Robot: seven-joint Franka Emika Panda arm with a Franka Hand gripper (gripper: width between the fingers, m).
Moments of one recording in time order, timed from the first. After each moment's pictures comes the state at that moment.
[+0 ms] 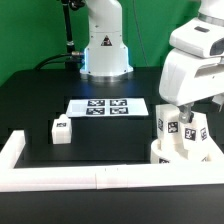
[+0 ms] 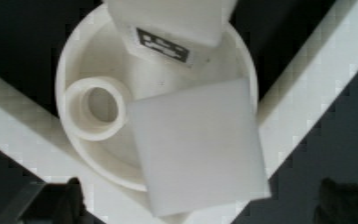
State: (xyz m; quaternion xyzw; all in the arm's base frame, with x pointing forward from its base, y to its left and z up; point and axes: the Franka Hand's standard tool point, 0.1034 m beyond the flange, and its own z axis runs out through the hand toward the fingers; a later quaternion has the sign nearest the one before) arm 0.622 0.118 0.090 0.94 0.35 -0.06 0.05
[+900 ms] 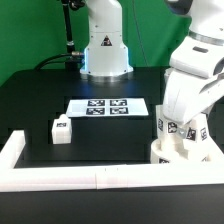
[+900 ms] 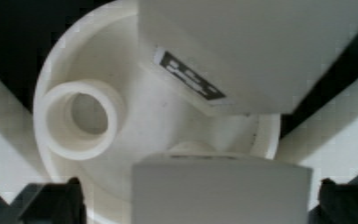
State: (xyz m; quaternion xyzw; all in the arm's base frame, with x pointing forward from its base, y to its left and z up) arm 0.613 0.111 0.065 0.91 0.41 -0.06 0.04
